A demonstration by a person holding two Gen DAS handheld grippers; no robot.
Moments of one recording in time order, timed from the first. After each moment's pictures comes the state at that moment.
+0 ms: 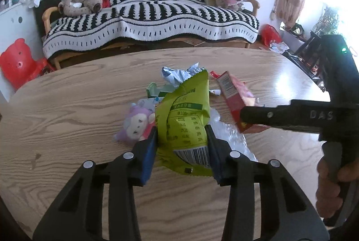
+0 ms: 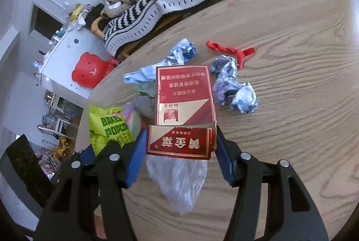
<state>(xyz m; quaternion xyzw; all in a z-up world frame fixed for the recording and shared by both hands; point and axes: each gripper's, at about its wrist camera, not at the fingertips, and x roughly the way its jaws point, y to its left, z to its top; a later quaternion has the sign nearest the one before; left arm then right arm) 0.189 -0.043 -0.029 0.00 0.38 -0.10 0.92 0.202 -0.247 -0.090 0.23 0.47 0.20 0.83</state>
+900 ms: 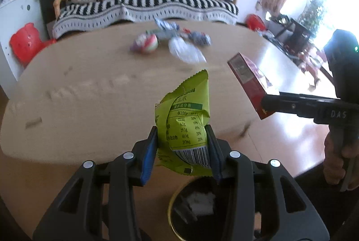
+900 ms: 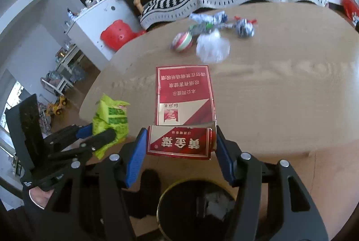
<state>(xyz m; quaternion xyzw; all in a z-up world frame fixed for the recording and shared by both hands) -0.068 -0.021 -0.030 0.00 0.42 -0.13 0.90 -0.067 -0.246 -0.070 0.12 0.43 0.26 0.85</state>
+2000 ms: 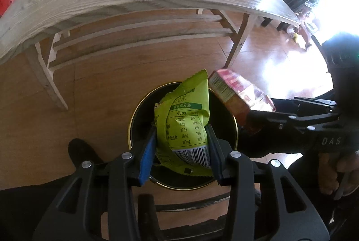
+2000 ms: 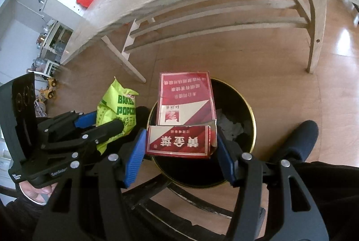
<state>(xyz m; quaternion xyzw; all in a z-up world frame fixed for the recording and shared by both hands) -0.148 -0.053 -0.131 -0.02 0.56 -0.17 0.81 -0.177 -0.253 -0.183 0.12 0.58 0.22 0.78</state>
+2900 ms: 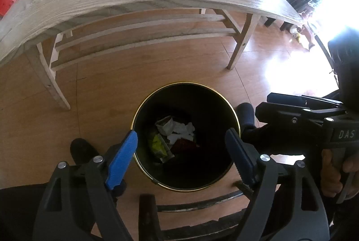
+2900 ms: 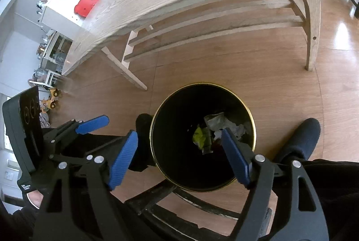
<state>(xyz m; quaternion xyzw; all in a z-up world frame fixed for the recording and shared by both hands) -0.143 -0.054 -0.132 -0.01 0.57 -0.16 0.81 -0.171 -0.260 -0.176 0.15 0.57 0.21 0.78</state>
